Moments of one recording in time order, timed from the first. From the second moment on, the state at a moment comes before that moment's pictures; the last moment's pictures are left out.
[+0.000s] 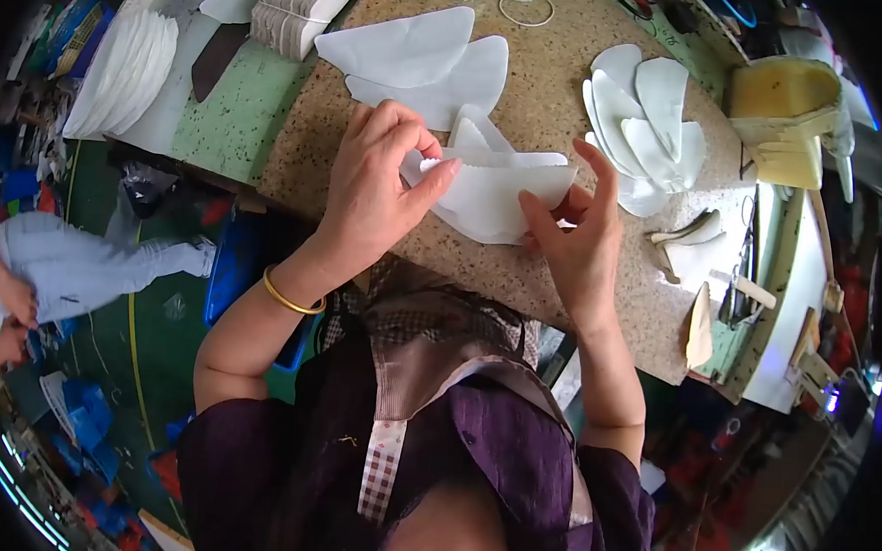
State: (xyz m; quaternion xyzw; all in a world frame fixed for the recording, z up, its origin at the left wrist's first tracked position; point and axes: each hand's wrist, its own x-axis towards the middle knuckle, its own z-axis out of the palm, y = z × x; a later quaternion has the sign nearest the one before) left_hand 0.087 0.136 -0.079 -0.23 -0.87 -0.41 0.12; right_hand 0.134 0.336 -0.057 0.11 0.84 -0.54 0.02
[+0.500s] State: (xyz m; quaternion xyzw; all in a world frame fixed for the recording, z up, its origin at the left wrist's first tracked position) left_hand 0.119 0.118 -0.082 -0.12 -0.81 -0.55 0.18; right_hand 0.141 0.332 -0.050 0.06 0.79 -0.60 -0.07
